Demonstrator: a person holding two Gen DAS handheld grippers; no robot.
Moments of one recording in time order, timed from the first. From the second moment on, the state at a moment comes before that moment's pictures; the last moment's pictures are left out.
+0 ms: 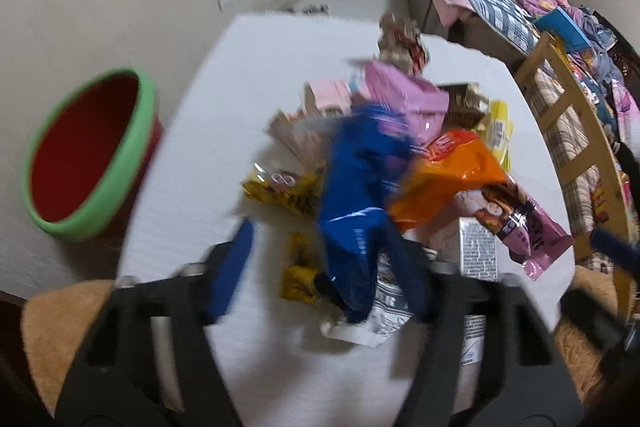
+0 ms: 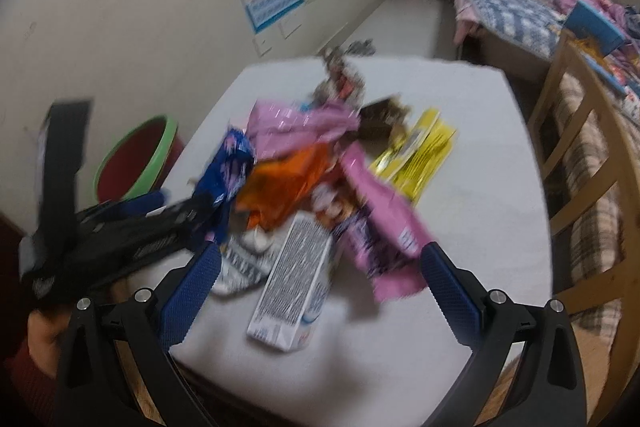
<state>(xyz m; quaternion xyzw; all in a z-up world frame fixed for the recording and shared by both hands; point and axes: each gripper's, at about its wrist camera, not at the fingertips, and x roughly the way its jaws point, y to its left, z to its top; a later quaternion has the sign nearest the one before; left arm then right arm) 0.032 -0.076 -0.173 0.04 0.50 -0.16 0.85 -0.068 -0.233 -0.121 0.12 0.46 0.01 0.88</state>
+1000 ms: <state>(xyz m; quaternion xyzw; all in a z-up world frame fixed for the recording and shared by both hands) 0.040 0.047 -0.103 -0.03 0.42 -0.05 0.91 -0.061 -0.192 -0.079 0.10 0.45 0.06 0.88</state>
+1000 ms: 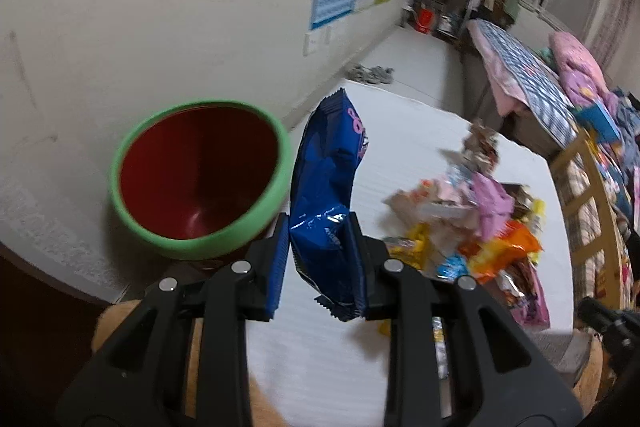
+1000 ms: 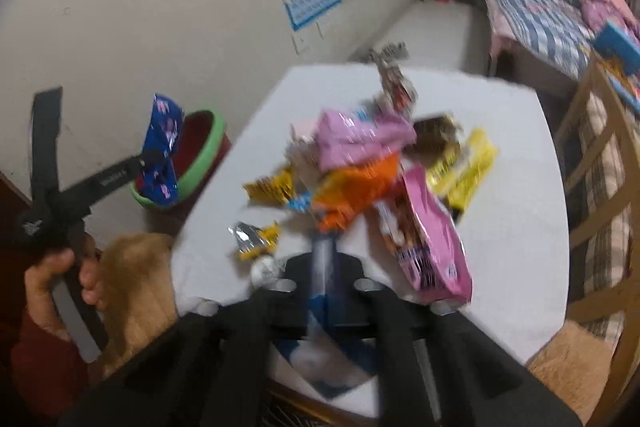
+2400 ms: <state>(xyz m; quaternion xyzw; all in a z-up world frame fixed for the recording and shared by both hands) 0.048 0.111 -0.120 -0.06 0.44 0.03 0.89 0.009 -0.156 -0.091 0.11 0.45 0.18 0.87</state>
